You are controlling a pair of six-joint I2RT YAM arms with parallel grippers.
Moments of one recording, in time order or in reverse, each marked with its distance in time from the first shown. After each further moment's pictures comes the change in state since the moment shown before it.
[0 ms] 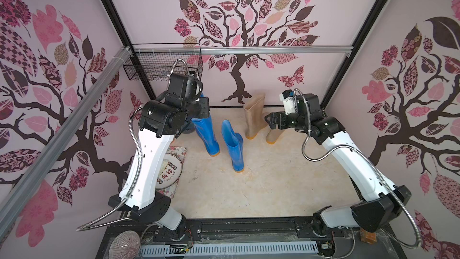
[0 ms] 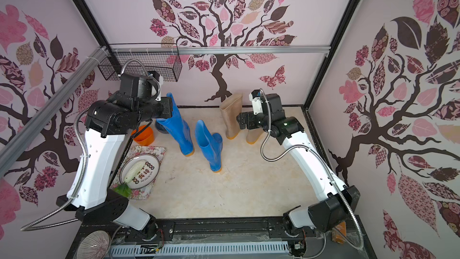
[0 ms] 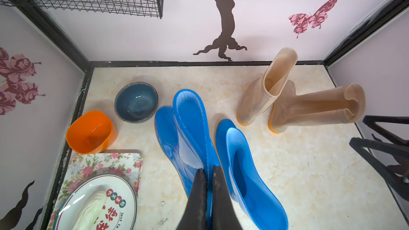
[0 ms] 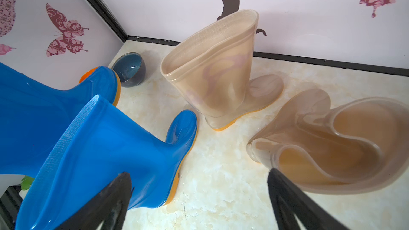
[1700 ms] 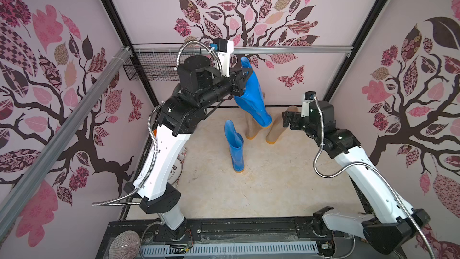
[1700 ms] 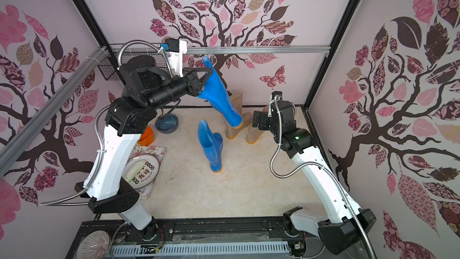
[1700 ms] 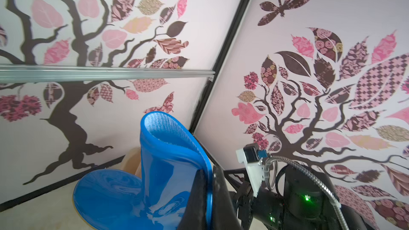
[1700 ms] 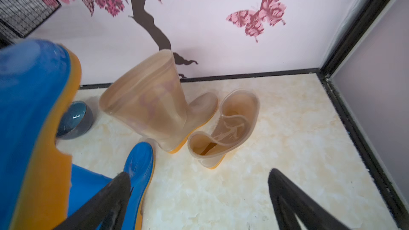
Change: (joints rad) left arm -0.223 0.134 0.178 0.587 0.387 -0.087; right arm -0.008 -0.212 -0.135 0.080 0.388 0.093
